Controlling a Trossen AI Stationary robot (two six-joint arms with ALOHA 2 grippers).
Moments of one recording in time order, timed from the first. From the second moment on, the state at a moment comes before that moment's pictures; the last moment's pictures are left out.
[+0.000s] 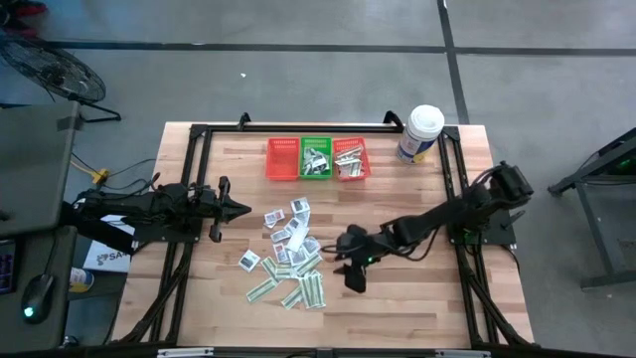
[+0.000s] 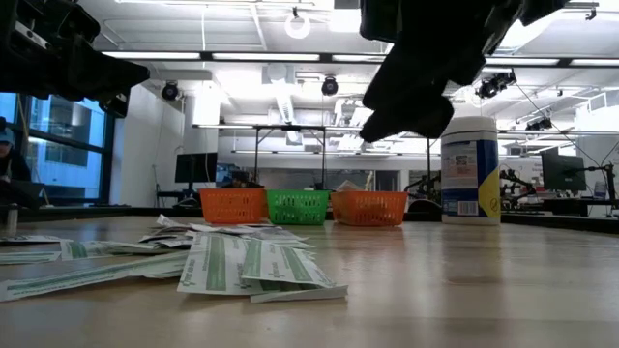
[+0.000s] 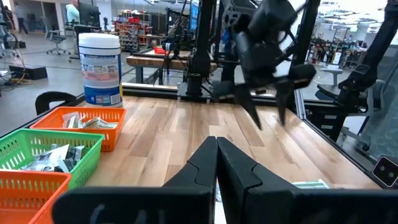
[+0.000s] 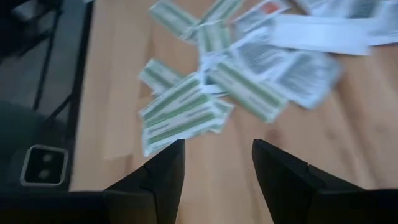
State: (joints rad) left arm -0.08 0.01 0.01 0.02 -0.06 -0.08; right arm 0.33 1.67 0.97 -0.03 0.03 0.56
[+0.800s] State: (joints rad) left arm -0.08 0.01 0.01 0.02 -0.06 -0.08; right arm 0.37 1.84 1.05 0.08 0.13 0.58
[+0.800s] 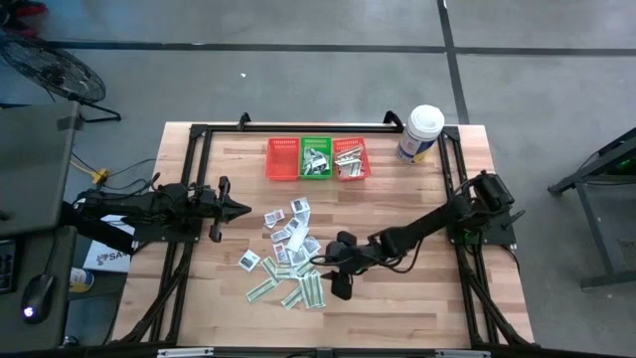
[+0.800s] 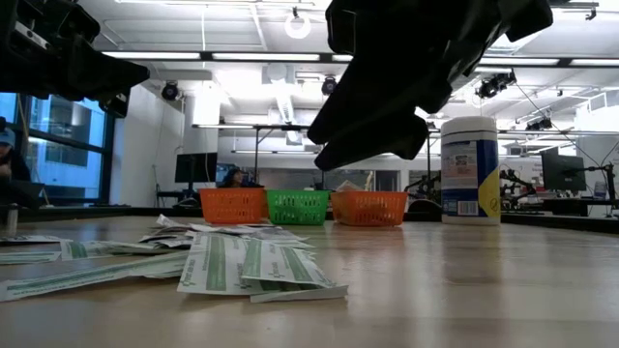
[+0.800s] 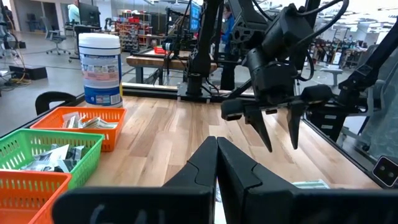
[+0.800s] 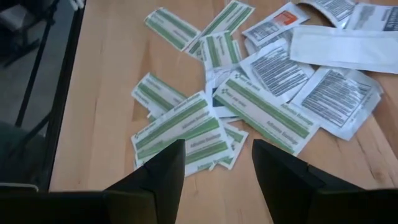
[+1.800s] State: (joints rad) left arm -0.08 0.01 0.03 0.02 0.00 -0.34; right arm 0.37 1.84 1.05 0.10 0.25 0.71
